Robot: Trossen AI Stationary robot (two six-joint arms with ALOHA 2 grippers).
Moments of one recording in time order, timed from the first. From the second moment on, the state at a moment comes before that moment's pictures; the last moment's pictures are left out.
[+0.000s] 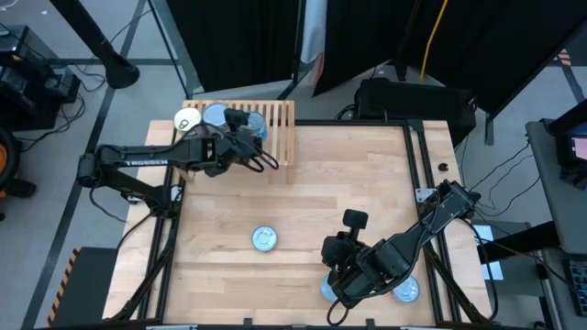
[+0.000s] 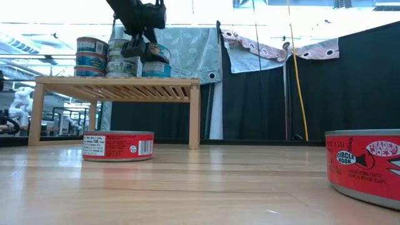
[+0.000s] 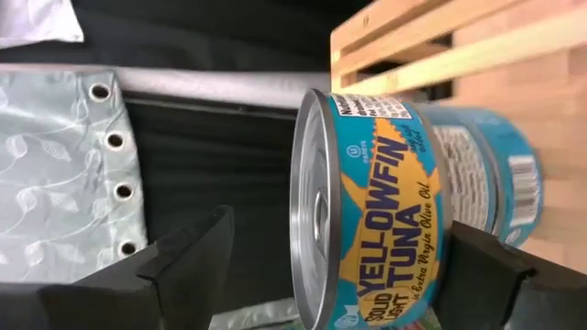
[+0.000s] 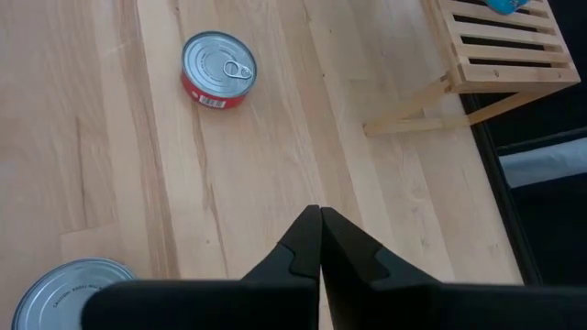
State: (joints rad) left arm 0.17 1.31 1.10 -0.47 -0.94 0.87; right arm 0.64 1.93 2.01 -1.48 0.71 0.75
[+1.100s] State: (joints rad) left arm 0.35 1.31 1.32 -0.86 -0.46 0.64; right arm 0.64 1.93 2.01 -1.48 0.71 0.74
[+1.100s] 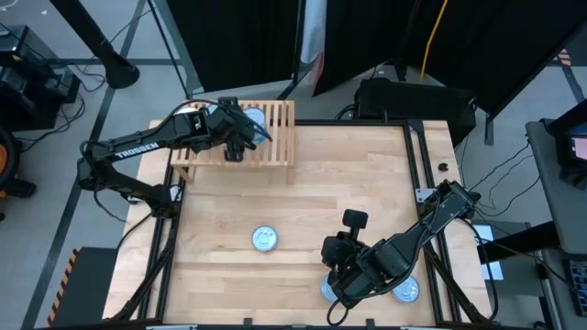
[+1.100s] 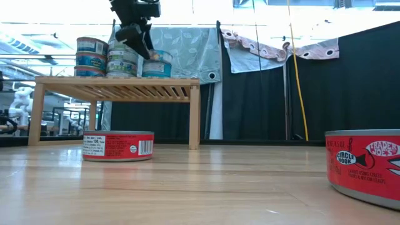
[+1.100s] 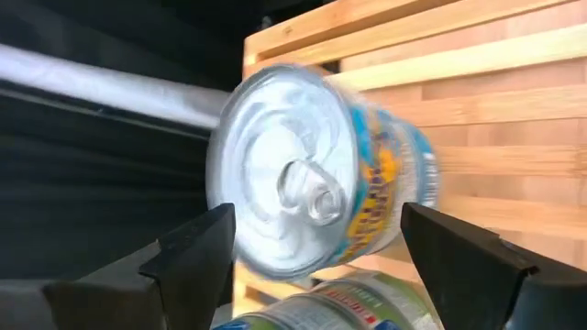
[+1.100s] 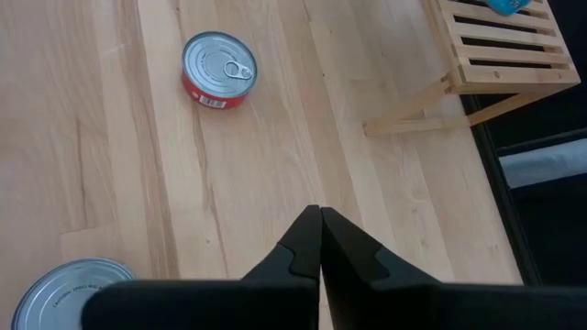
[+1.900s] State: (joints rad) left arm 0.07 1.19 1.50 -0.93 -0.14 0.39; right arm 0.64 1.93 2.01 -1.41 0.75 0.73
